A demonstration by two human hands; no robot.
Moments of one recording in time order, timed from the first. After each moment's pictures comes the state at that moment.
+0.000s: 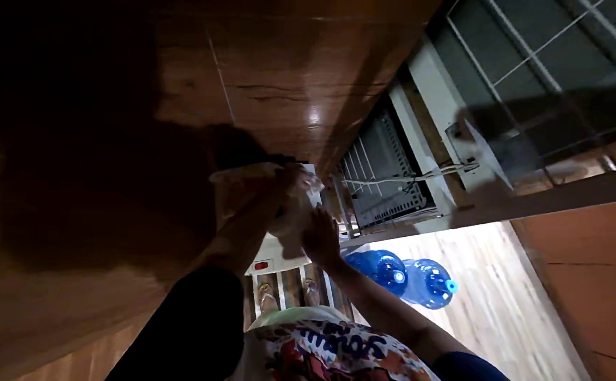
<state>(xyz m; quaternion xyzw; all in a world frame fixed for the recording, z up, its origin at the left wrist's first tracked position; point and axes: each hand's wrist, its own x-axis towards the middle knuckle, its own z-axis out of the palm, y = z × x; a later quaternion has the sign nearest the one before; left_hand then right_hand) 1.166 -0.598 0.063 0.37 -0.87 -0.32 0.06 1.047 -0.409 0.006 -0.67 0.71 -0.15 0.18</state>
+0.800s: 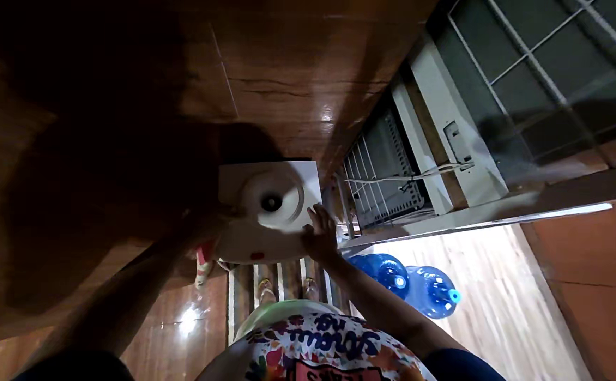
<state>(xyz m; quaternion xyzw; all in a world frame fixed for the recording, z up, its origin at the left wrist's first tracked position) 1.363 -0.494 0.075 0.55 -0.79 -0.27 -0.05 1.041 -0.407 -0.010 -0.69 0.66 -0.24 0.14</state>
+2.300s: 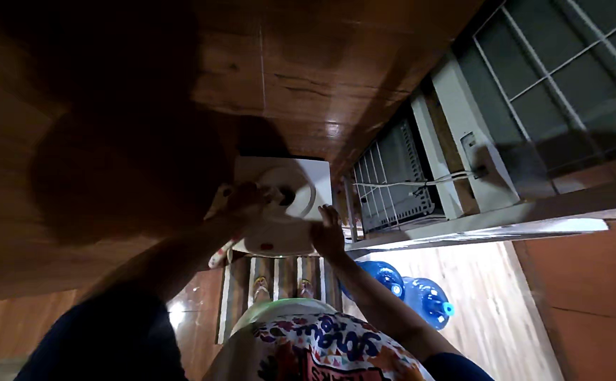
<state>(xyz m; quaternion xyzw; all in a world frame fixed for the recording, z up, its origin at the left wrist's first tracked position) 1.296 -0.483 0.088 0.56 -0.79 -0.24 -0.05 1.043 -0.407 0.009 -0.67 0.69 -0.18 0.22</state>
